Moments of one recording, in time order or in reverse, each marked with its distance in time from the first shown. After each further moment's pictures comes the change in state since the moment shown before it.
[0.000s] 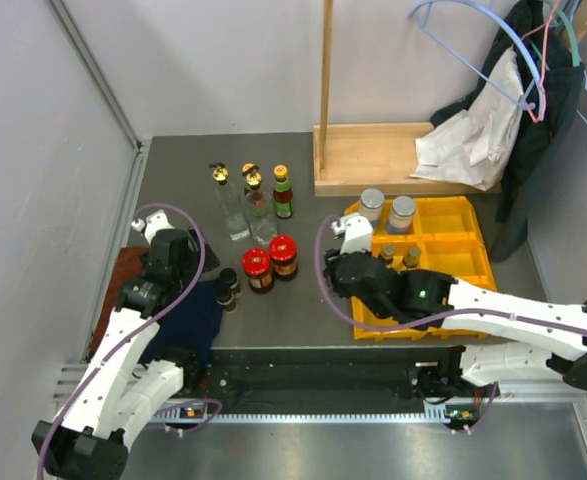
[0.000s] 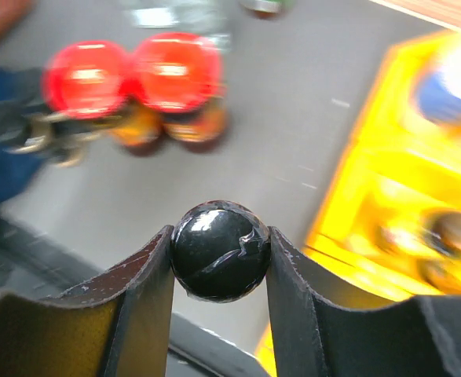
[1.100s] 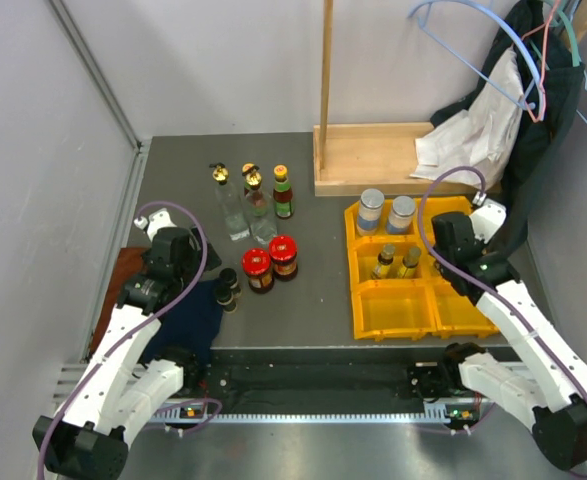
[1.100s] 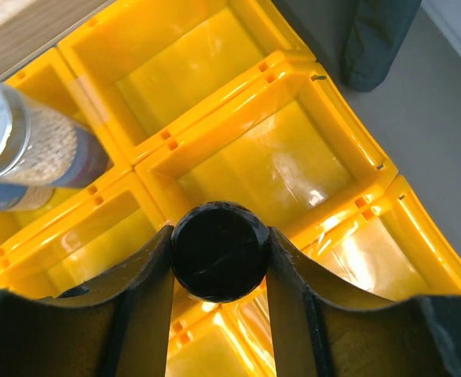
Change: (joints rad) left arm 0.001 0.023 0.000 0.021 0.018 0.016; right arm -0.885 -0.265 -0.193 -0.253 0.050 0.206
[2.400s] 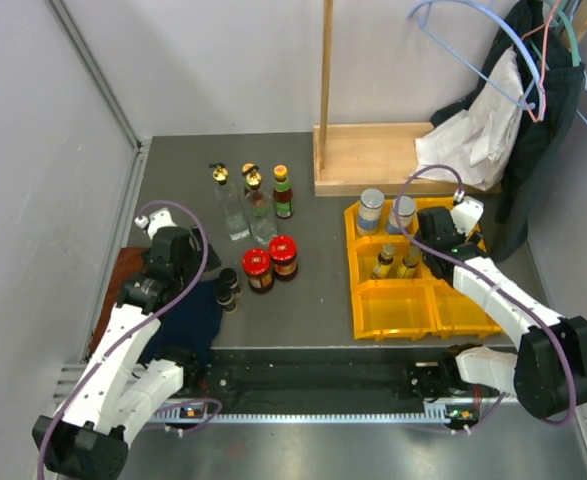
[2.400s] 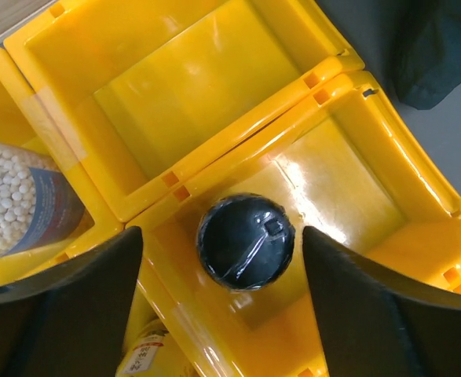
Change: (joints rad) left arm 0.000 0.004 0.007 -0.013 -0.001 0.021; right arm -0.085 0.290 -0.136 0.402 -0.026 -0.063
